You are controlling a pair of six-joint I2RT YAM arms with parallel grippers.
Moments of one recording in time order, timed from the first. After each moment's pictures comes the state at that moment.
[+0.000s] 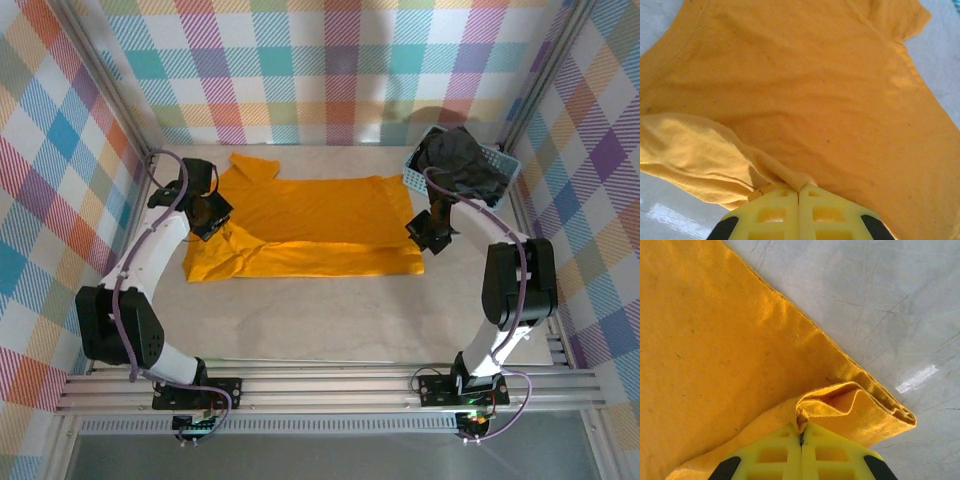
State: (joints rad) left arm -0.10 1.51 1.31 -0.83 -0.02 -0.89; right arm 0.14 1.74 1.22 -0.78 -0.16 0.99
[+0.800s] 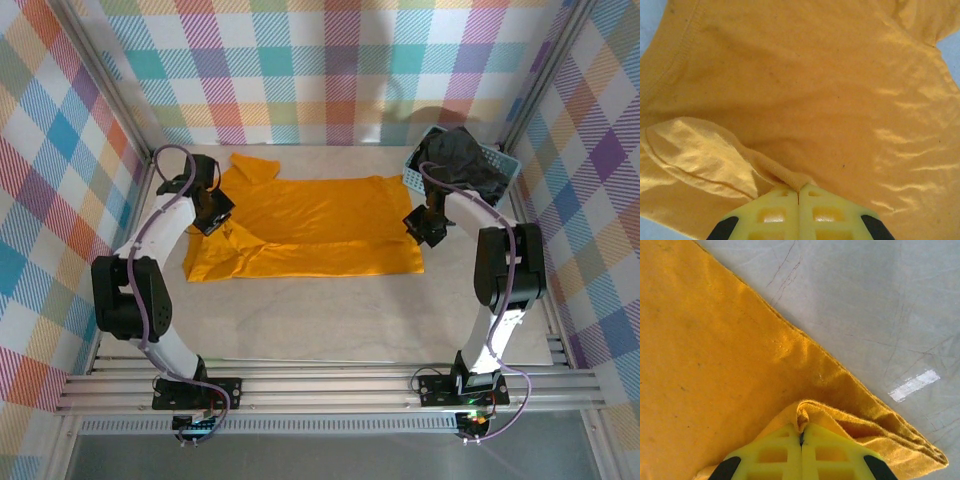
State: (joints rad) left arm -0.06 1.68 1.37 -0.78 0.01 -0.83; right arm 0.14 1.87 1.33 -0.79 -0.15 0.99
